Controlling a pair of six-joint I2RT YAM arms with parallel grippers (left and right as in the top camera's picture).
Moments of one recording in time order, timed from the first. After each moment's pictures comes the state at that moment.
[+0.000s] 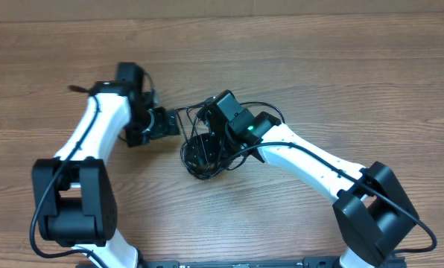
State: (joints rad) left arm -0.02 1.83 1.31 -0.97 0.27 -0.24; right arm 0.74 1.83 1.30 -0.55 -0.47 0.53
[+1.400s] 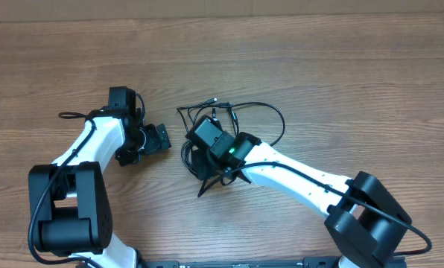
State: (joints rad) left arm 0.03 1.79 1.03 -0.71 0.15 -0.32; right arm 0.88 1.83 1.27 -0.62 -0.05 0.65
